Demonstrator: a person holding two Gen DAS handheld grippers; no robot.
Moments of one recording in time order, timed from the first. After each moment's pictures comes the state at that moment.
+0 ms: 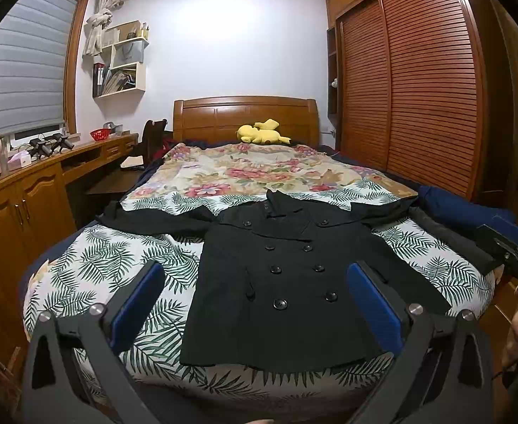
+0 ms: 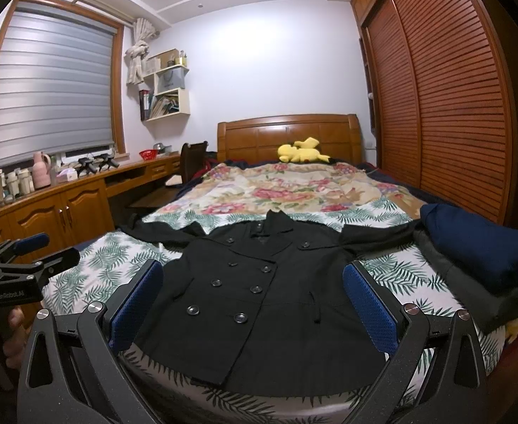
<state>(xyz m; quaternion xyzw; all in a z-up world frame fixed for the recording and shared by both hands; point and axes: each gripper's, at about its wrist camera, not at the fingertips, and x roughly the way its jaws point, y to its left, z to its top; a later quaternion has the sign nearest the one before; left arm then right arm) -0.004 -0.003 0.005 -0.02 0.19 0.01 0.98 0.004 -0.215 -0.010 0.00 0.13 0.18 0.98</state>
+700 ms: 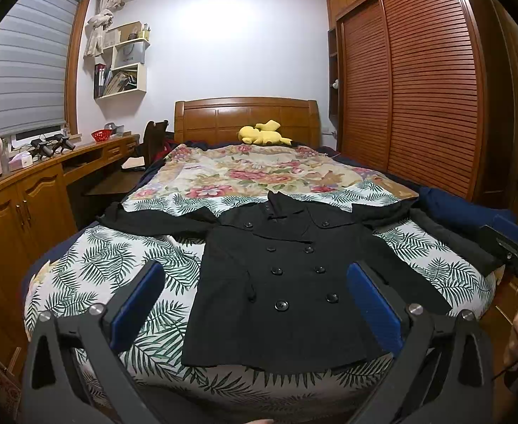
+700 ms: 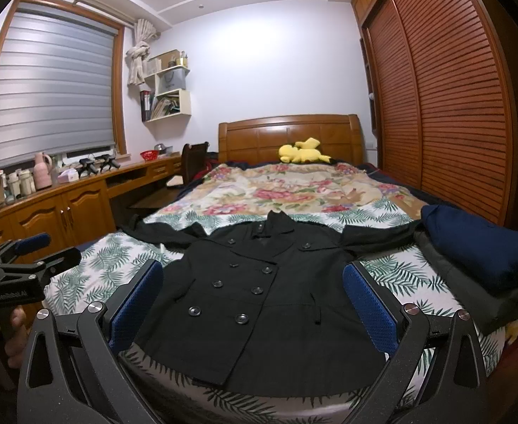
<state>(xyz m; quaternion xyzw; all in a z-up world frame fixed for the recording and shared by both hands) -0.005 -0.001 0.009 -0.02 0.19 0.02 0.98 0.002 -0.213 -0.009 0.00 0.13 0.18 0.98</state>
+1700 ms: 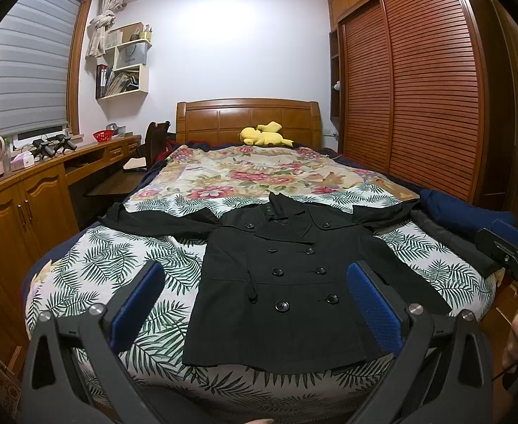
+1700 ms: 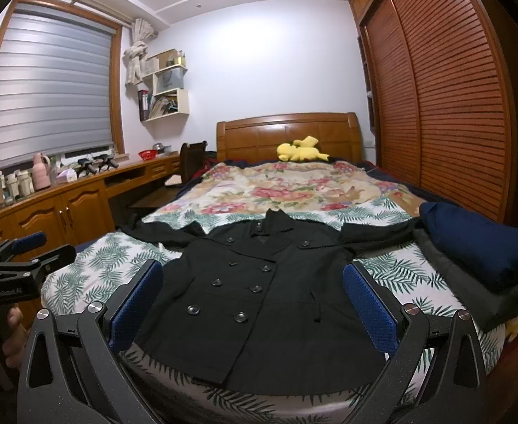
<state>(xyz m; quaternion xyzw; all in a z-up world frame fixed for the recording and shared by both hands) -0.008 -0.001 0.008 -0.02 0.18 0.02 0.98 0.001 -0.215 -0.010 0.00 0.13 0.18 0.98</state>
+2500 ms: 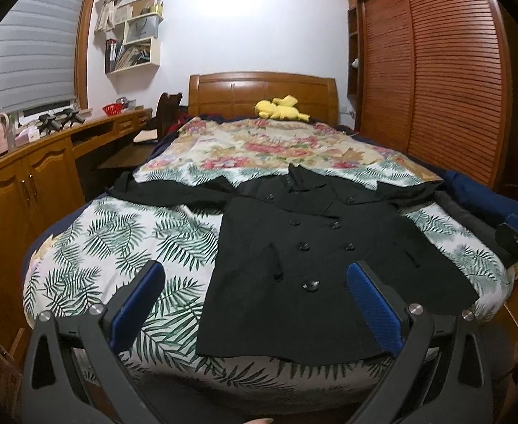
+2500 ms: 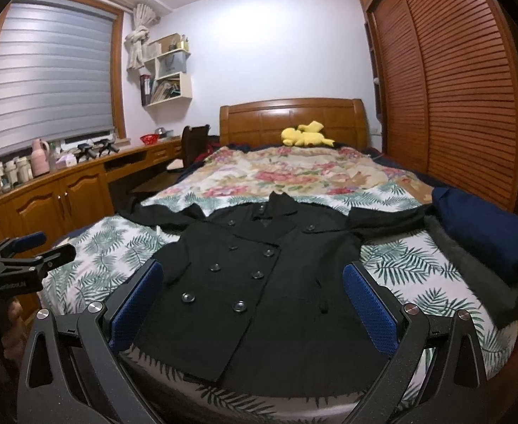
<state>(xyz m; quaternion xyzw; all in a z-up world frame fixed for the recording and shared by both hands) 0.028 0.030 -0.039 -0.03 0.24 0.05 0.97 0.032 -0.202 -0.039 -0.01 0.16 0.19 0.97</state>
